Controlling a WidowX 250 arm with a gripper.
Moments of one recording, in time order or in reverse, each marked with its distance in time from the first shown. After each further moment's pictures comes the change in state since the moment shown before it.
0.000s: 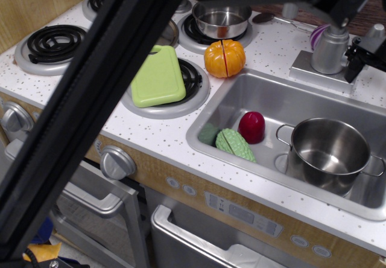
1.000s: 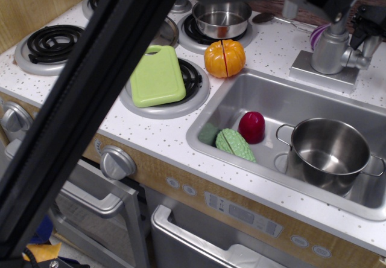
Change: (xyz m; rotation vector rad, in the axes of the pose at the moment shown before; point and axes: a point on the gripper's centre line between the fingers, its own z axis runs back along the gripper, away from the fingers) arm 0.039 0.014 0.010 0.014 -0.149 -0.020
